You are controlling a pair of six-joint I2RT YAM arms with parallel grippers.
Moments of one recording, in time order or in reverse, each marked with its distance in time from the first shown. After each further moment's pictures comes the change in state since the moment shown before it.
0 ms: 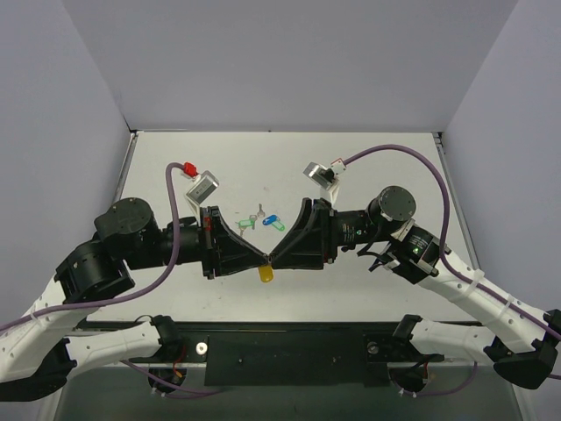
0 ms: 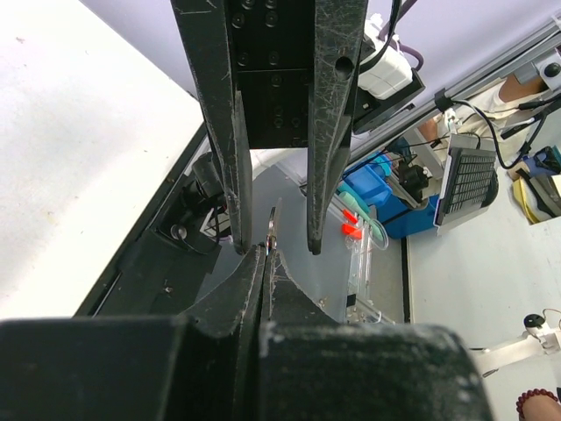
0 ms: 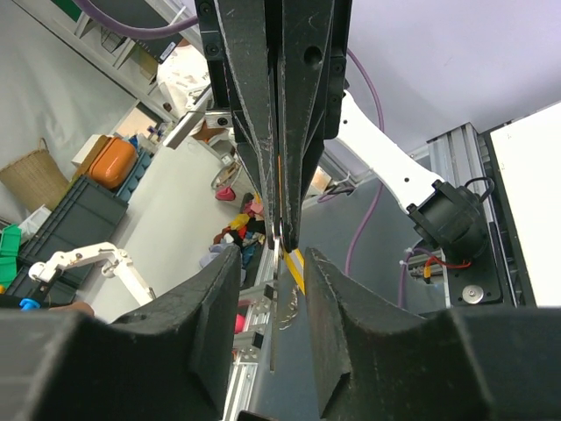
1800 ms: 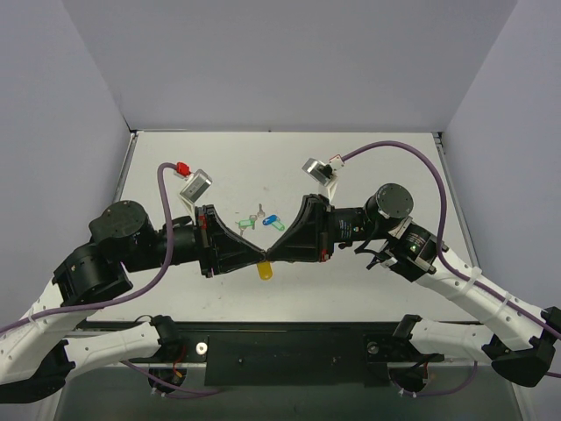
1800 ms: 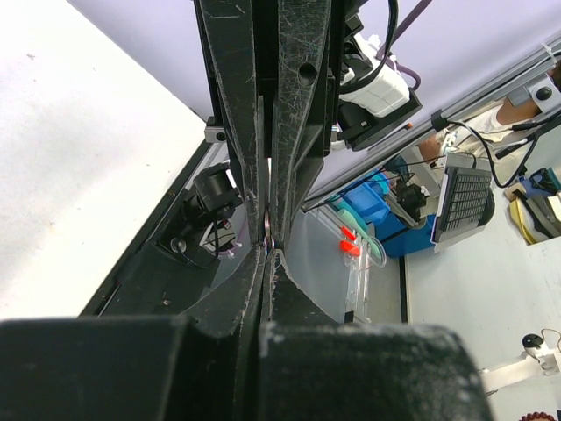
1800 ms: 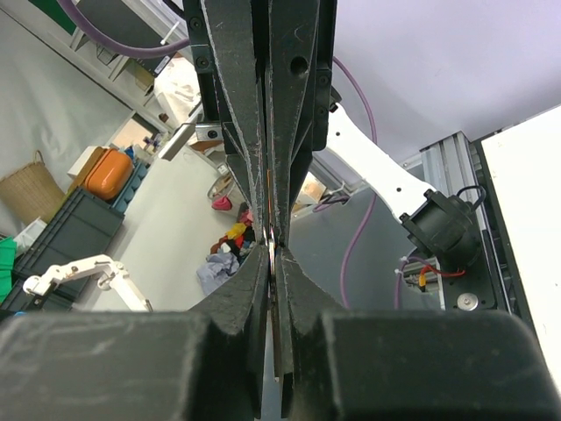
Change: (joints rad) left arm 0.000 -0.025 -0.021 0.034 -0.042 -0.026; right arm 0.000 0.021 0.018 0.004 0.027 0.006
